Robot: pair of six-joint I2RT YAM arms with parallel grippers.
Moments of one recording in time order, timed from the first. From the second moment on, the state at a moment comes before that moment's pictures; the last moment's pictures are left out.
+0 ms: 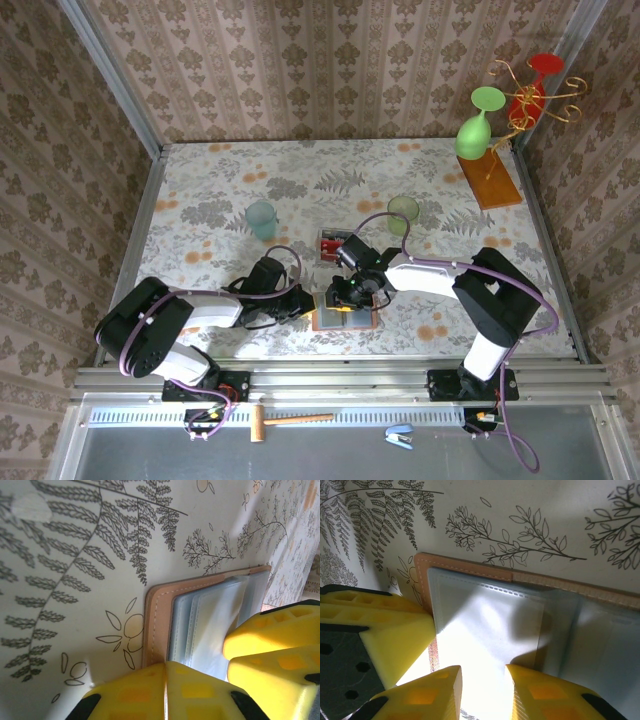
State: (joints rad) left arm -0.71 1.46 0.37 0.25 0.53 -1.02; right arm 0.78 1.71 0.92 -0.38 -0.39 0.84
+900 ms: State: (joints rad) left arm -0.71 1.46 0.37 0.24 0.53 -1.02; right arm 0.75 1.67 0.85 -0.35 -0.38 0.84
